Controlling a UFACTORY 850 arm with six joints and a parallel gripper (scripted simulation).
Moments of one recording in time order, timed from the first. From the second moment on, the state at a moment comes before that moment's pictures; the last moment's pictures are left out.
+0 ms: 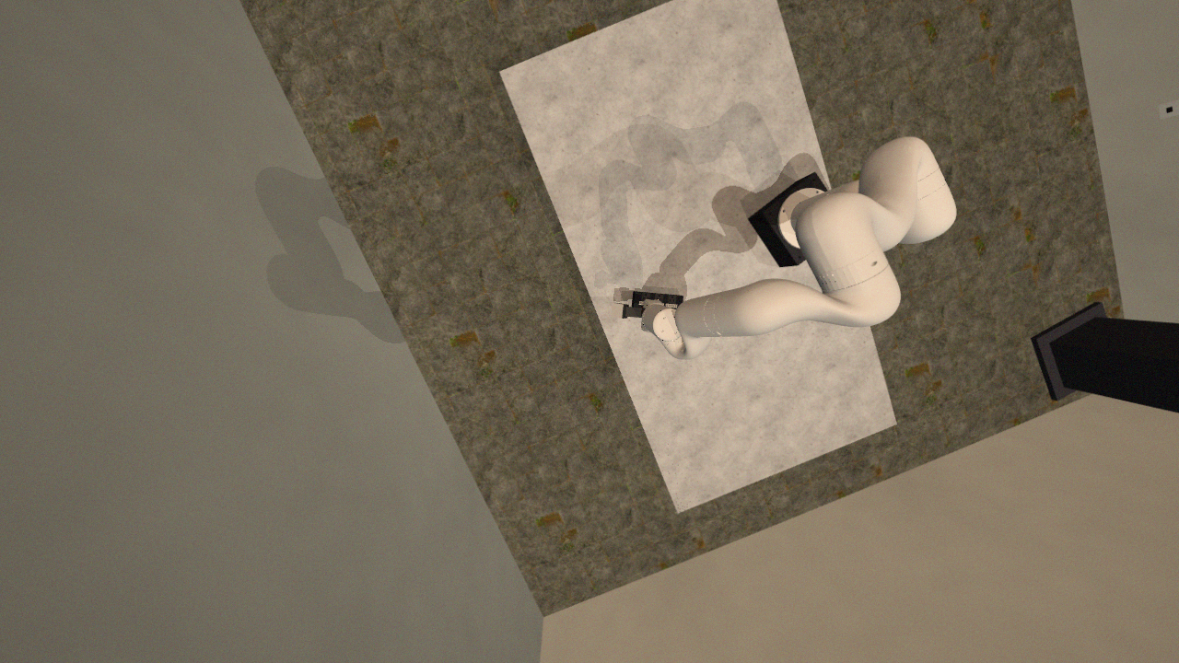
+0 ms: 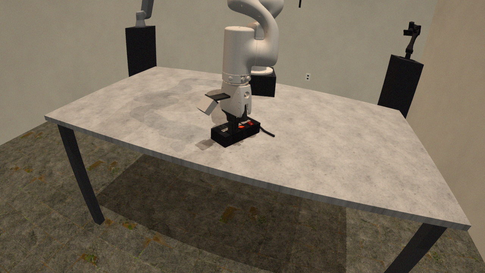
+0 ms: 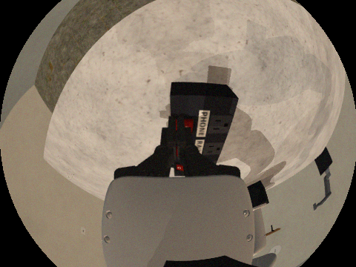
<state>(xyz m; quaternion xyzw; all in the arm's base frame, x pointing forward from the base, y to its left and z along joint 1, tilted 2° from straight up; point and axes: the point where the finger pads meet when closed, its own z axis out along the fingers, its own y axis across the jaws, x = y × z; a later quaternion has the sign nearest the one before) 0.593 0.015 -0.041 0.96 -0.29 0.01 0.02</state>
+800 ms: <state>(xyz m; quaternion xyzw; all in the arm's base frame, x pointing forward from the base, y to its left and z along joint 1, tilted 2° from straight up) 0.592 0.016 -0.013 0.96 -0.29 0.01 0.02</state>
